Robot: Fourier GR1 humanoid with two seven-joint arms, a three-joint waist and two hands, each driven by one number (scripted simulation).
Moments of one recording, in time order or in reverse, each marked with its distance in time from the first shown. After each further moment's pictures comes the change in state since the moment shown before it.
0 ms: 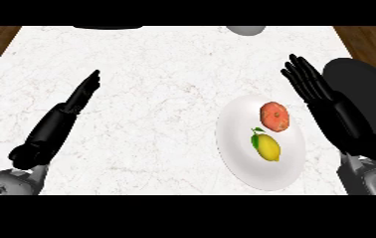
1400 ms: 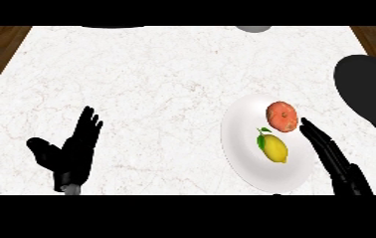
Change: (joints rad) left arm 0.203 -0.350 0.128 0.146 0.214 0.255 0.115; right arm 0.489 0.025 0.116 -0.341 0.866 -0.459 0.105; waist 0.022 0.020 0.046
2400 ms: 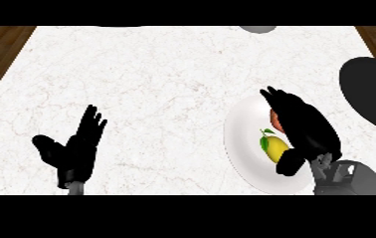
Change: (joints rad) left arm -0.018 -0.026 0.014 0.027 -0.024 -0.020 -0.003; right arm -0.563 -0.029 0.122 0.228 0.187 0.731 0.702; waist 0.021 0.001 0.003
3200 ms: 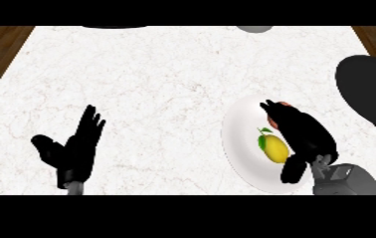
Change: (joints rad) left arm 0.006 -0.023 0.033 -0.003 -0.036 -0.023 0.018; right arm 0.064 0.030 -0.042 0.079 0.013 0.102 -0.115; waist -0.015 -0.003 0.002
